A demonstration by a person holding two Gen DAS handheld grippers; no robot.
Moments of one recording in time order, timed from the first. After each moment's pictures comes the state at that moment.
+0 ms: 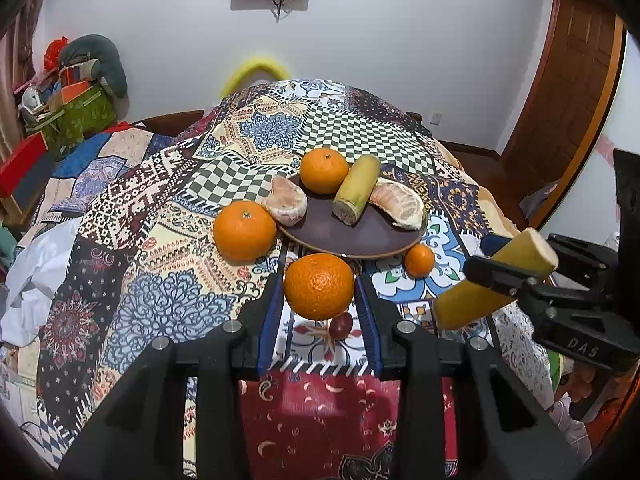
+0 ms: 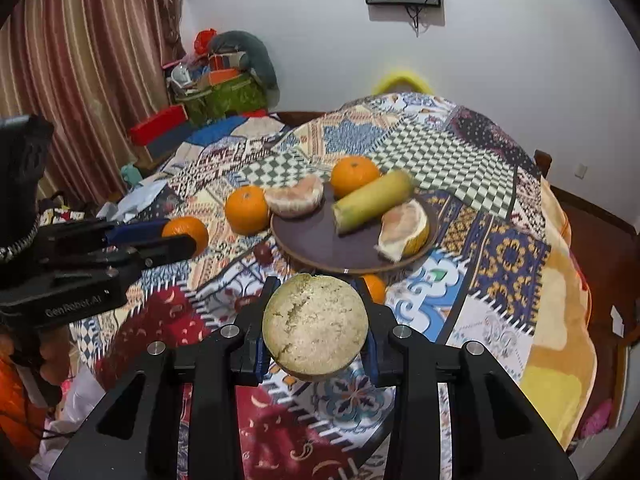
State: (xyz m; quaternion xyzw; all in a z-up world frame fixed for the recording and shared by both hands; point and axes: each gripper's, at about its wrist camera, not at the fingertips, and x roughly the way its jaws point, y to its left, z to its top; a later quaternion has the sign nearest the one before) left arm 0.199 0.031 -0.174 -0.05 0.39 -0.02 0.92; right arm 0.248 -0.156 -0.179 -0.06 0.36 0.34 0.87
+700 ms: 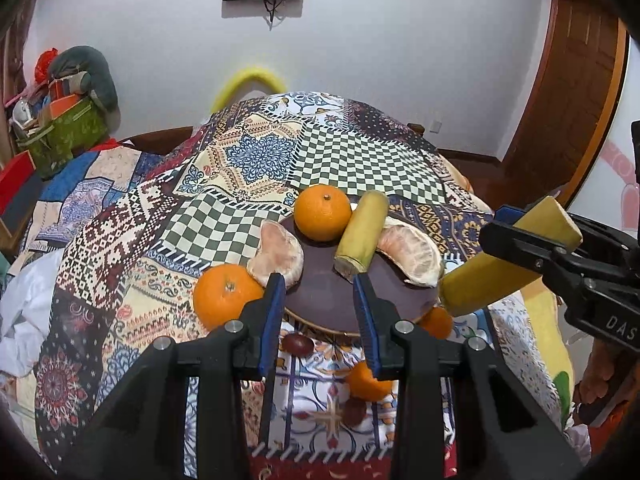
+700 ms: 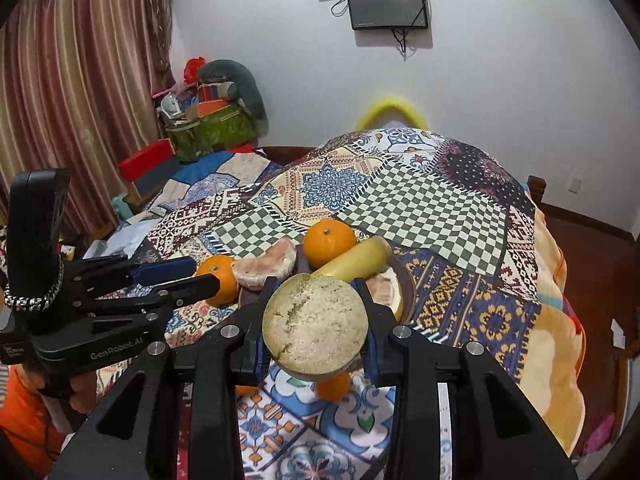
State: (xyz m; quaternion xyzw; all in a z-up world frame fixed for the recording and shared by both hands) left arm 0.272 0.032 -0.175 -0.04 0.38 -0.03 0.92; right arm 0.302 -0.152 -0.156 -0.04 0.32 0.33 0.89
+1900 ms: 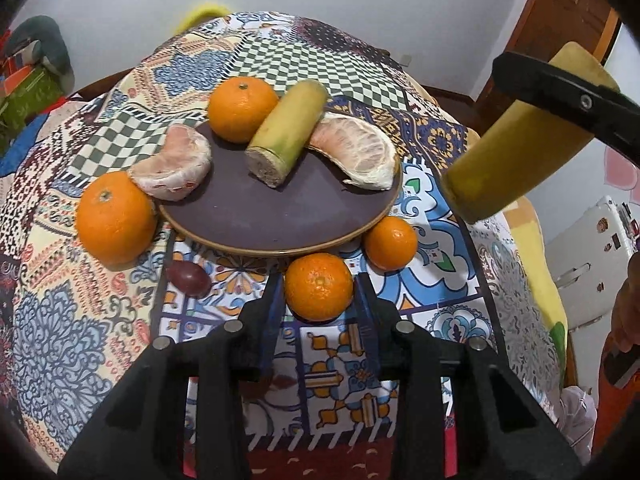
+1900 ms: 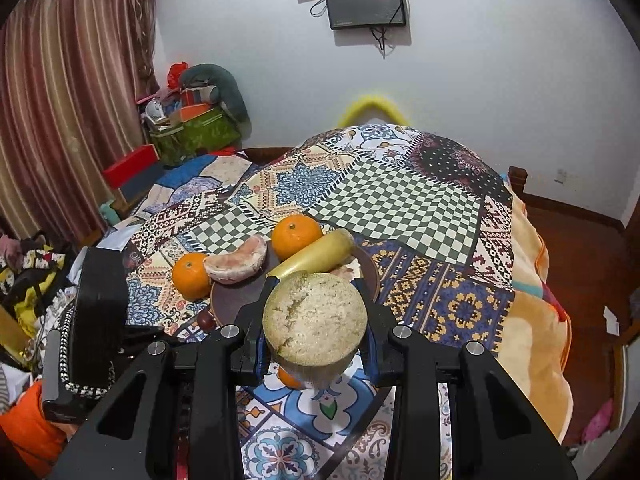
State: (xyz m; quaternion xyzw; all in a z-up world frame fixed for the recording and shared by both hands) left arm 0.277 -0.020 -0.241 -0.04 0.48 -0.10 0.87; right arm 0.306 -0.184 -0.155 -0.03 0.33 0.31 0.89
